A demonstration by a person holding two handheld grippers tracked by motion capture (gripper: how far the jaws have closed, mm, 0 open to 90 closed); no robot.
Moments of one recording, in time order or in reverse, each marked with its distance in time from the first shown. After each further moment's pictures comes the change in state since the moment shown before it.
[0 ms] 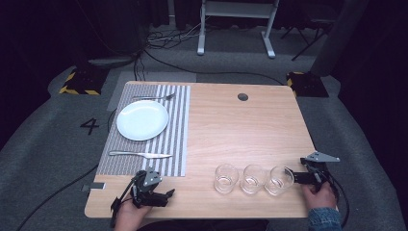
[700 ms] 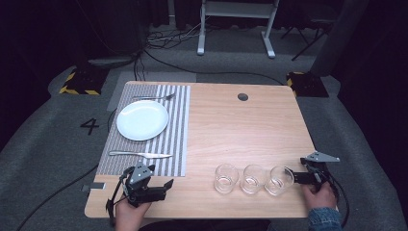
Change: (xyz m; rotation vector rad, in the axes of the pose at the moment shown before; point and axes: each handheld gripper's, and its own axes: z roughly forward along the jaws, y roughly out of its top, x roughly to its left) left arm -0.008 0.025 -0.048 -0.205 0.030 -0.132; right arm 0.000 0.000 0.000 0.000 0.000 0.000
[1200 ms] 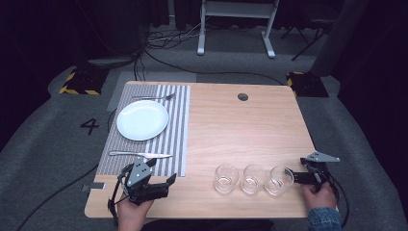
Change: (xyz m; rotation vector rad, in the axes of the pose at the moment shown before) left arm -0.016 0.023 -0.012 -0.115 -0.007 0.035; right arm 0.000 0.000 0.000 0.000 0.000 0.001
